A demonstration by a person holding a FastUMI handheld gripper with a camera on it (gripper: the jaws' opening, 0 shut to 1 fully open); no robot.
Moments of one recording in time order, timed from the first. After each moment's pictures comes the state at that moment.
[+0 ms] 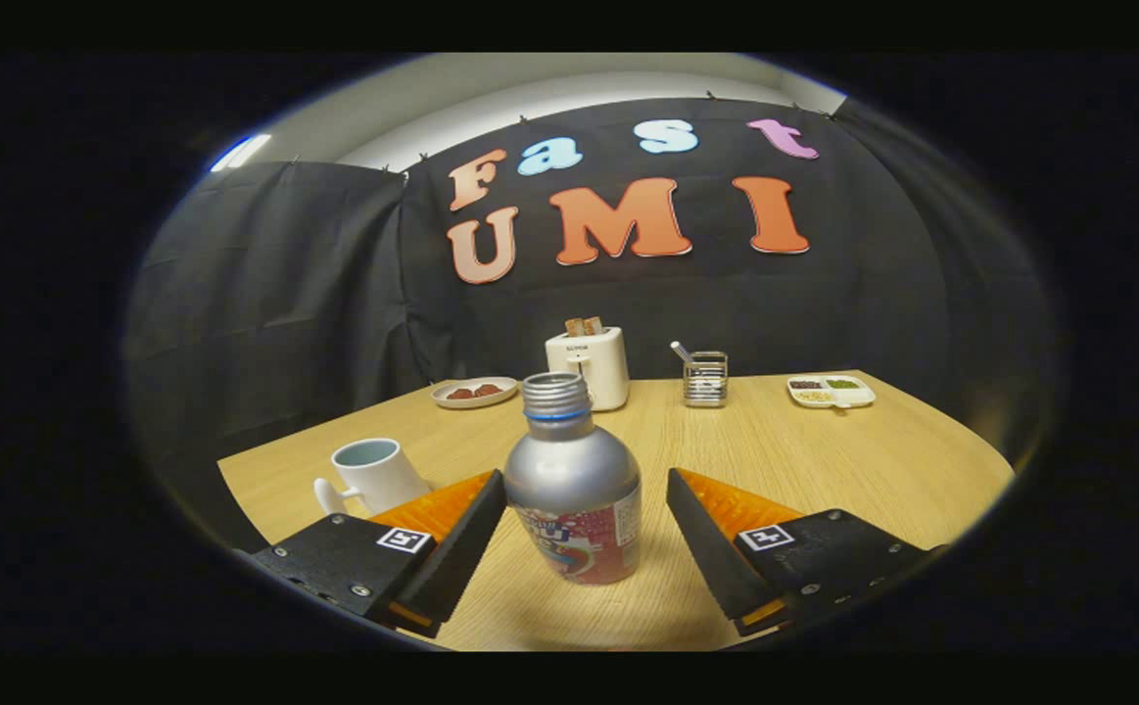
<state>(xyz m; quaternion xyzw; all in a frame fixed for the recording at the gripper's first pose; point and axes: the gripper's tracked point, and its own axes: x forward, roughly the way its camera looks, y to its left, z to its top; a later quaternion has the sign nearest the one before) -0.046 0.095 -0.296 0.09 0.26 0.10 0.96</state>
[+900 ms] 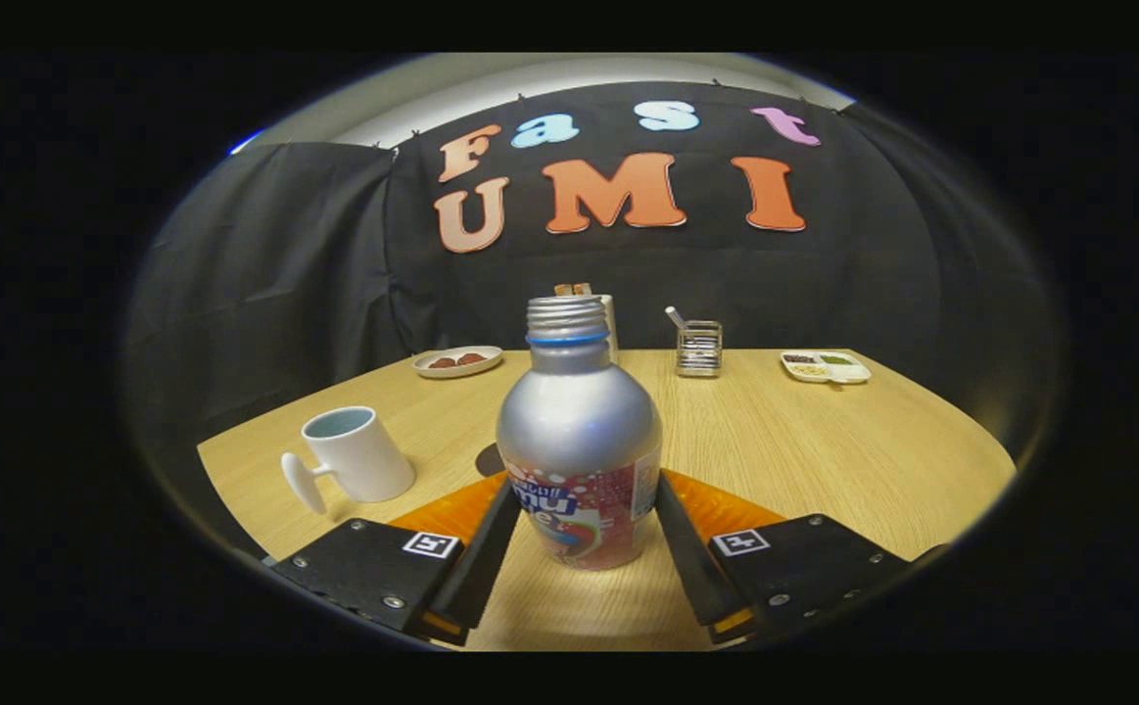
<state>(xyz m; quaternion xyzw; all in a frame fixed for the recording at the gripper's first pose) -0.046 0.106 -0.315 0.08 0.28 0.08 0.95</state>
